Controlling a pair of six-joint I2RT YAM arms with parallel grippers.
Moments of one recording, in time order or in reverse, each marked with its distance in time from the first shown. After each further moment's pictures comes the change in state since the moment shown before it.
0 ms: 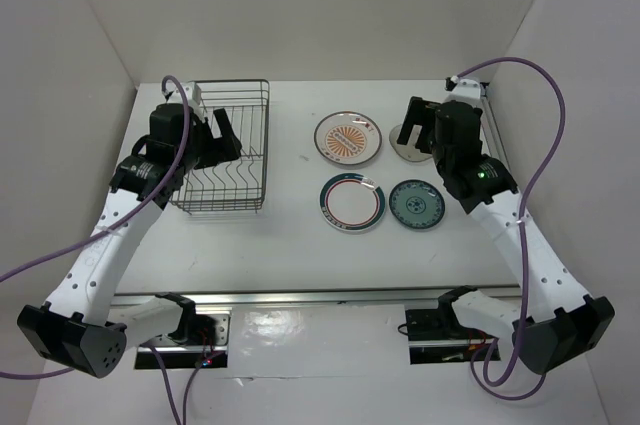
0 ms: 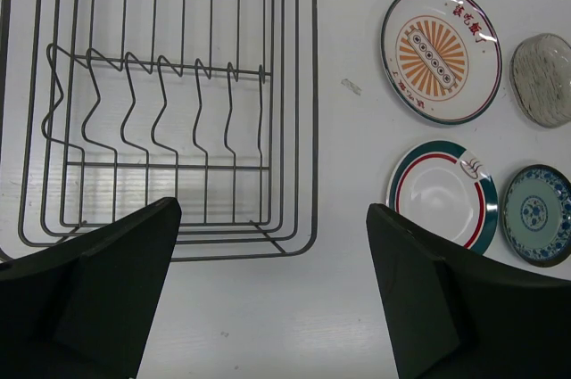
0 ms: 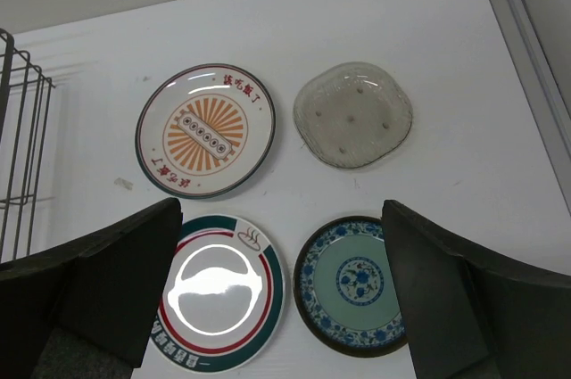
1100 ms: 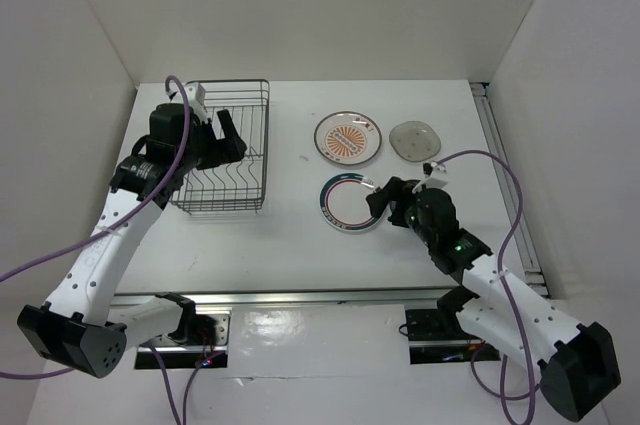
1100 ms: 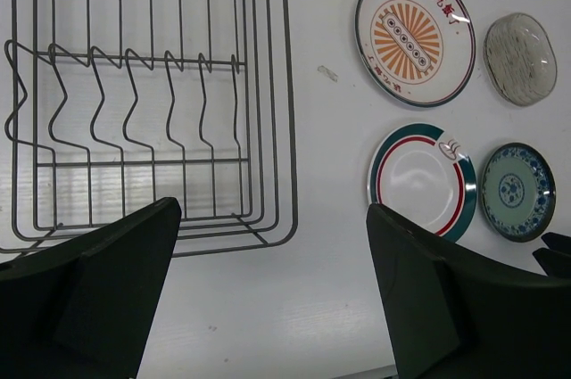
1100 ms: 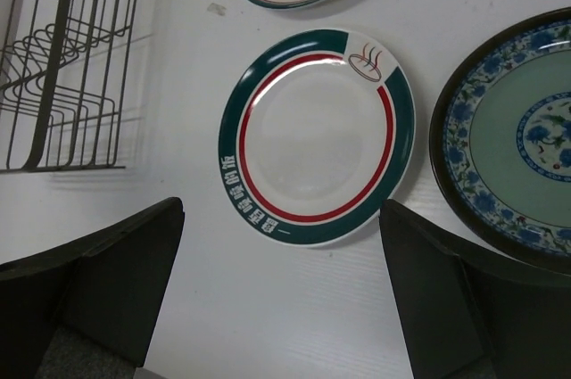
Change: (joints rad) left arm 0.000 0.000 0.000 0.002 0.070 0.000; right arm 0.158 -0.325 -0.756 0.407 -0.241 0.367
